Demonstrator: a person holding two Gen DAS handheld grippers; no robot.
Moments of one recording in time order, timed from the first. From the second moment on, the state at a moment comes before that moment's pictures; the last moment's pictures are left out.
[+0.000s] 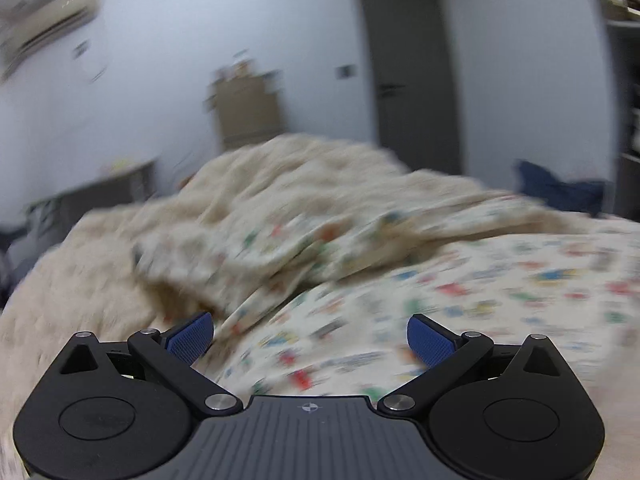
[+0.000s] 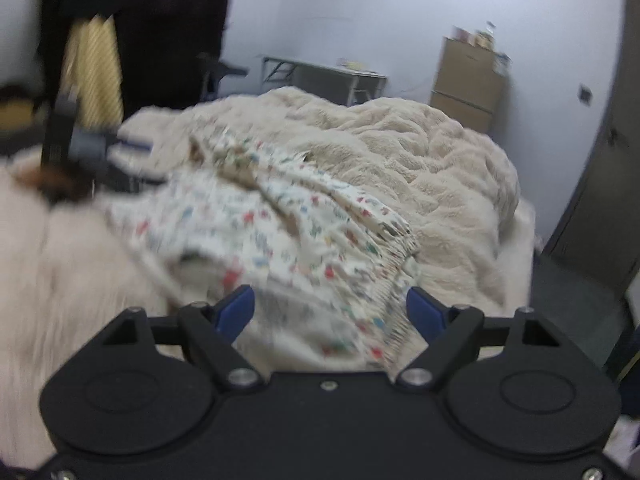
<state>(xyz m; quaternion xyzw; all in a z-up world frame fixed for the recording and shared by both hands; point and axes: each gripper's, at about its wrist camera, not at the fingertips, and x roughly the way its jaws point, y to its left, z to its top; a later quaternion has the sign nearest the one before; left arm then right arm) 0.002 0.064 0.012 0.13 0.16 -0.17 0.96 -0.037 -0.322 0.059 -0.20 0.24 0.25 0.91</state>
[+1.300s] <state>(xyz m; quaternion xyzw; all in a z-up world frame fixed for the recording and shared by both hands) -0.017 -0.023 -0.007 0.22 0.14 -0.29 0.92 -0.058 -0.345 0.039 -0.22 0.17 0.32 0.90</state>
